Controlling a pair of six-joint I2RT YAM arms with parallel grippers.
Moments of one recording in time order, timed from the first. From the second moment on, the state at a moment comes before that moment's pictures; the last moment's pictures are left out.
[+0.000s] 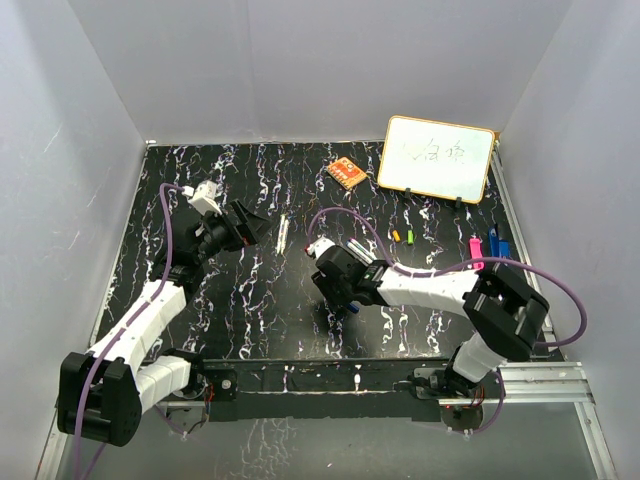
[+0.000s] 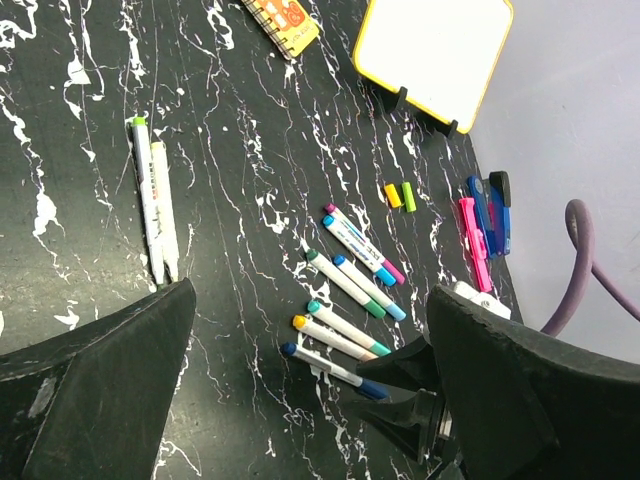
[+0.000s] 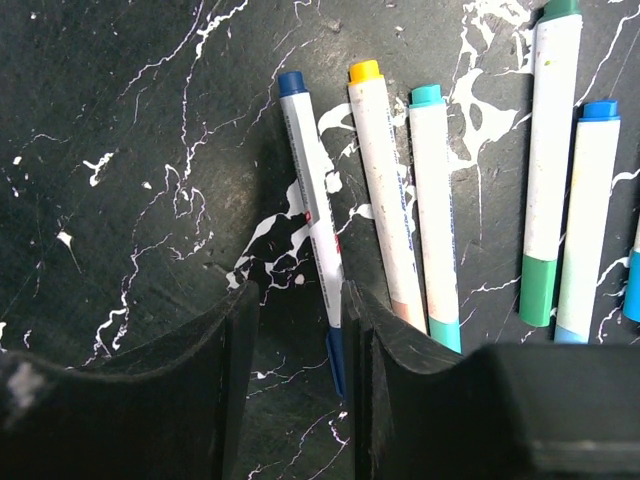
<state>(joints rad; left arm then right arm) -0.22 1.06 0.60 0.14 0.39 -0.65 0.96 1.56 0.87 -0.29 0.15 0.23</state>
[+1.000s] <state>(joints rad) -0.22 0.97 0.49 0.25 0.49 -0.72 0.95 1.62 0.89 -0.24 0.14 0.21</state>
